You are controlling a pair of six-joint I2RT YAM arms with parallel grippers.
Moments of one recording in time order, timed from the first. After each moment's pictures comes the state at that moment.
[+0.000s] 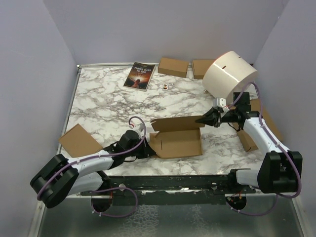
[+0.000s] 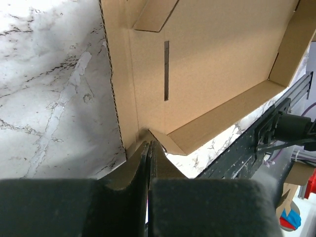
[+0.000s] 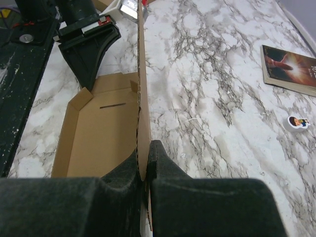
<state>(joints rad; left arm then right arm) -0.76 1.14 0.25 0.22 0.23 -0.90 0.03 1.28 0.83 -0.45 -1.40 -1.05</state>
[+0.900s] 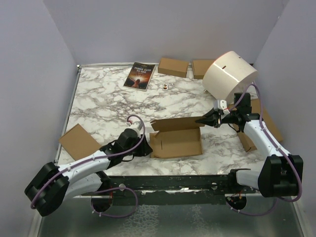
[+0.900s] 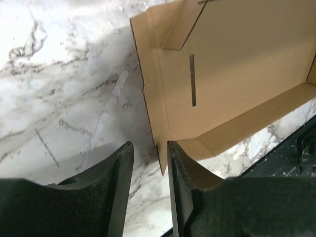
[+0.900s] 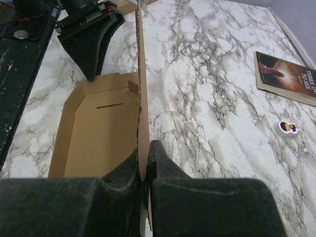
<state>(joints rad) -0.75 0.98 0.30 -0.02 0.09 -0.73 0.03 1.23 0.80 -0.39 -1.40 -1.04</state>
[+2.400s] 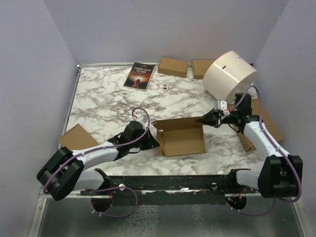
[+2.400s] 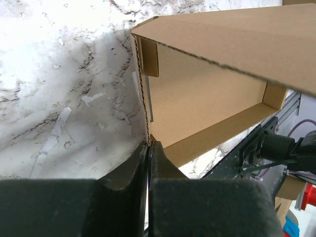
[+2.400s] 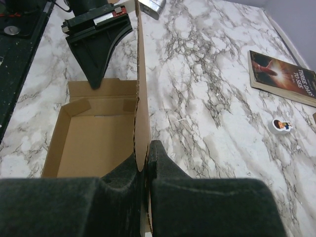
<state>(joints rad) -0.73 1.21 0.42 0.16 0.22 -0.90 0.02 1.23 0.77 -0.32 -1.40 -1.01</state>
